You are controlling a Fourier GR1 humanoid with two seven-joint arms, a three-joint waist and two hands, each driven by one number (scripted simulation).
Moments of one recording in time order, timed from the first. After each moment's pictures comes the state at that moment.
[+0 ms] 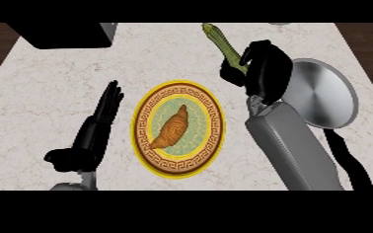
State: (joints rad) left arm -0.01 0.10 -0.15 -1.60 0.04 0.08 -0.09; right arm -0.64 -0.12 0.32 -1.35 1.13 -0.38 1.02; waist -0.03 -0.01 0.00
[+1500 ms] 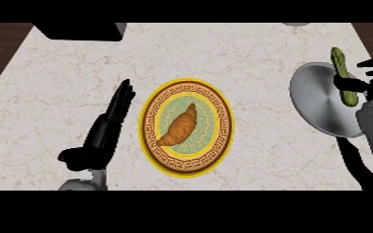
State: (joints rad) left arm -0.04 0.06 -0.18 -1.57 0.01 0.04 -0.11; right arm -0.58 -0.50 -0.21 -0.70 0.73 -0.64 0.36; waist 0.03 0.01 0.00
